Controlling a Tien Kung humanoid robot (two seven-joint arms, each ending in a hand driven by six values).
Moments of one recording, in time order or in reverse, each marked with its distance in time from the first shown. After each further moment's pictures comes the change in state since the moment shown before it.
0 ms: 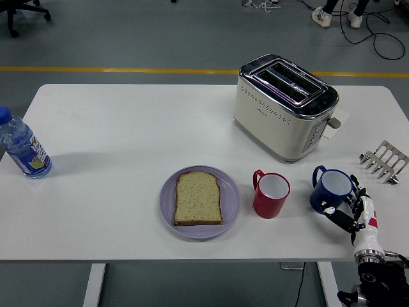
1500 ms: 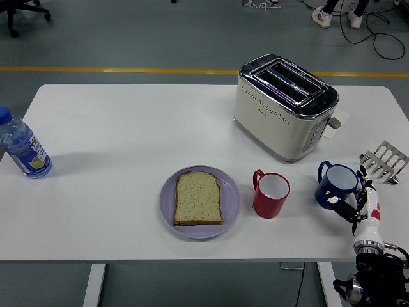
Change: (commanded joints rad) left arm -0.004 -0.005 0.000 -0.002 -0.002 -0.002 0.001; right arm 0.071 0.009 -0.034 -0.060 0.091 -0.058 0.075
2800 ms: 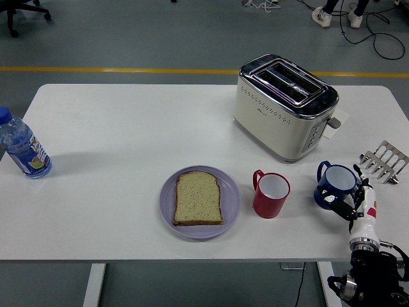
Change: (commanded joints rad) left arm 0.008 -0.005 0.010 0.001 -0.006 -0.001 0.001; right arm 0.041 0.000 -0.065 -0.033 0.088 -0.047 0.040
